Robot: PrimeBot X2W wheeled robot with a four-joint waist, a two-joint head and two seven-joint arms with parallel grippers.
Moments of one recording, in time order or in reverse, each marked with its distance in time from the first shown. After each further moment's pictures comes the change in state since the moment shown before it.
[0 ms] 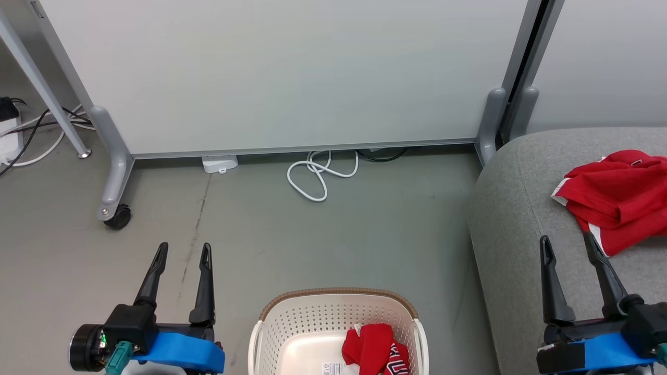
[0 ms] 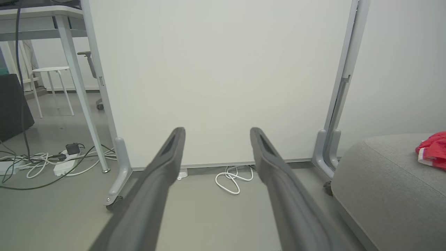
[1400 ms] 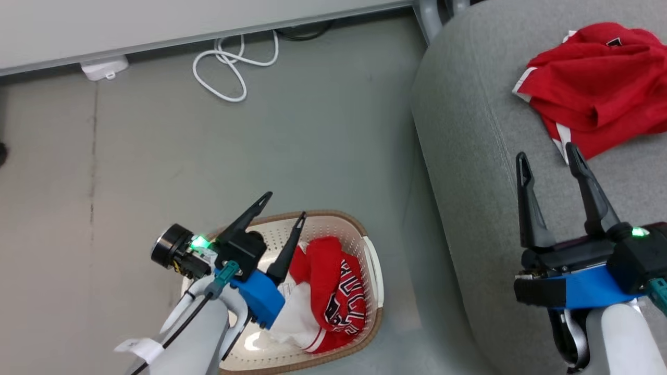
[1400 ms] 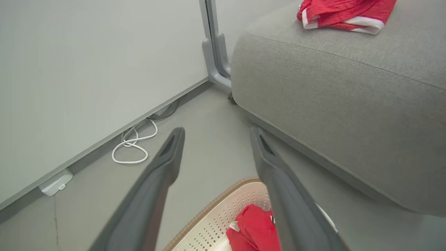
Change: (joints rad) left arm -0.388 0.057 -0.382 0.344 0.080 -0.092 0.000; right arm -0.214 0.001 0.080 -0.042 -0.044 0.000 0.000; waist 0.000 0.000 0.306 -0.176
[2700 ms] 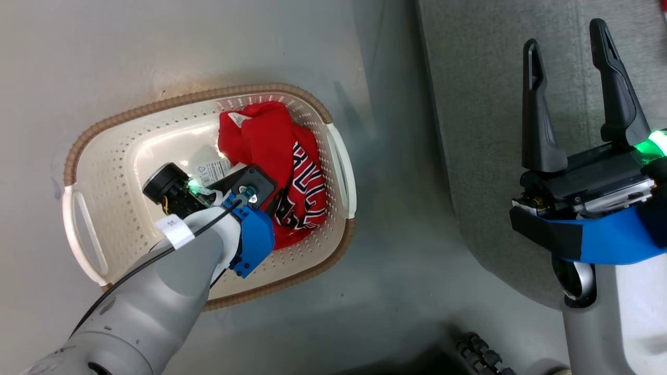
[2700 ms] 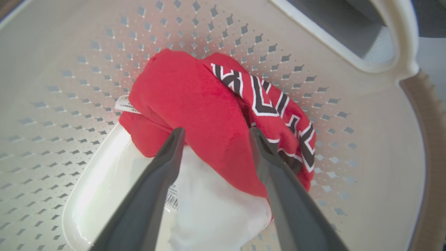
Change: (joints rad) left arm -0.494 -0.022 -0.650 0.599 -0.393 0.000 0.095; right arm -0.250 0.000 0.072 -0.138 -0.003 0.000 0.000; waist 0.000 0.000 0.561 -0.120
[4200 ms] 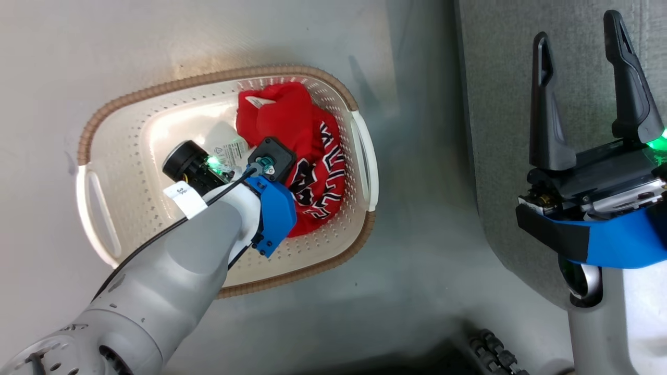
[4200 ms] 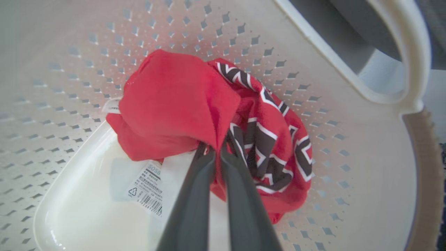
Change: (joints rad) left arm -0.085 -0.013 -0.123 -0.072 -0.222 0.000 0.075; right arm -0.002 0.000 -0.010 -0.038 -0.026 0.000 0.000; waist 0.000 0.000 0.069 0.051
